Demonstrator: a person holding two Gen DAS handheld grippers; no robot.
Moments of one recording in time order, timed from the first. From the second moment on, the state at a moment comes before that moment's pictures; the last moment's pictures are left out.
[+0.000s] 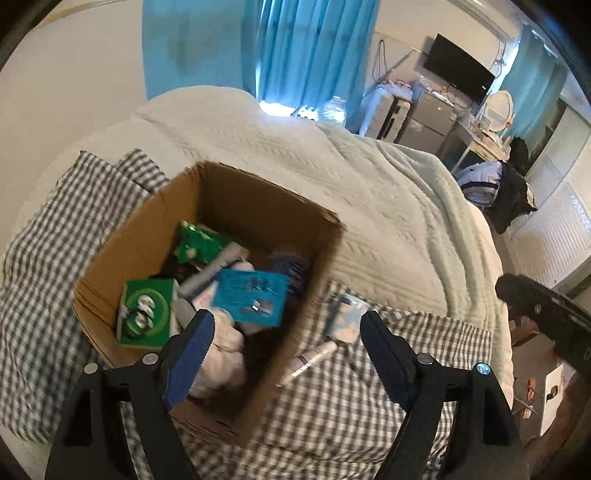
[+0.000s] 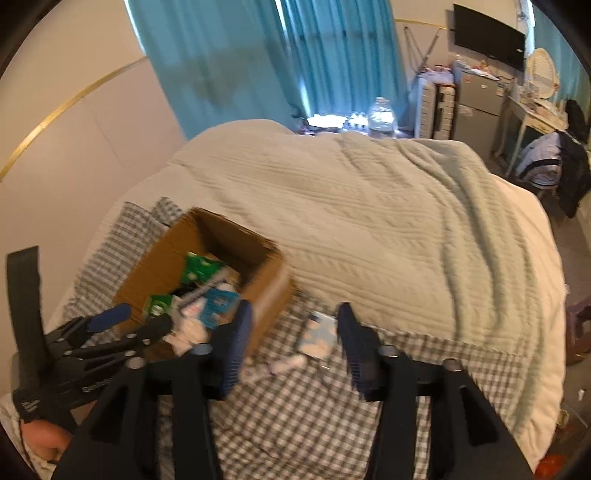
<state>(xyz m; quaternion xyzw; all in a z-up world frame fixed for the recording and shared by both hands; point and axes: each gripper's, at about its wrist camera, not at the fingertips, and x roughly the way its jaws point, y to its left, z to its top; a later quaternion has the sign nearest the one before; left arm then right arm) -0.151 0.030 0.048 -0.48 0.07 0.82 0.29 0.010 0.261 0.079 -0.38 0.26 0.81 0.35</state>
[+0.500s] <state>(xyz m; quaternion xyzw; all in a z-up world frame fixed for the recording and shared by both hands) -0.051 0.088 -0.057 -0.46 0.16 0.82 0.30 0.084 0.299 0.033 -0.42 0.32 0.77 0.37</state>
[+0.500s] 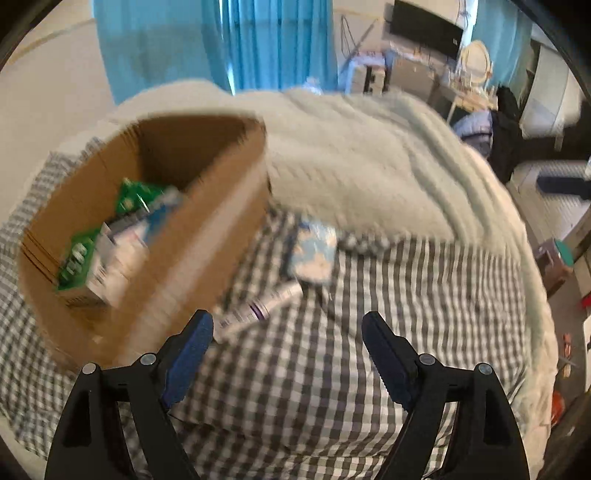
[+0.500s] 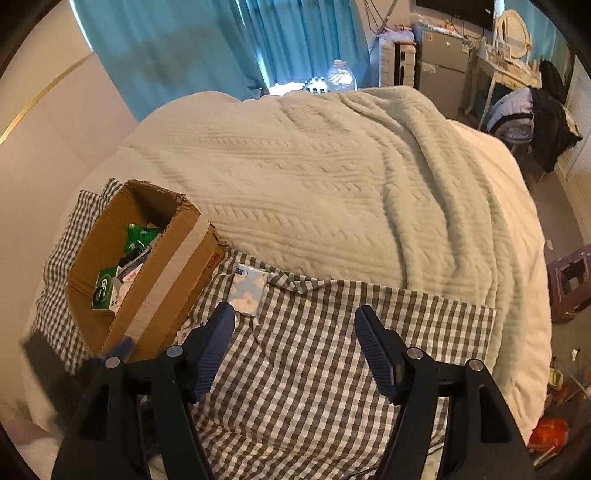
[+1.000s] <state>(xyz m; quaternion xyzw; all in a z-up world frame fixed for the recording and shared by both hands) -0.089 0.109 -0.143 -0.50 0.18 0.81 0.26 0.070 0.328 -0.029 -0.45 0.35 0.75 0.34</state>
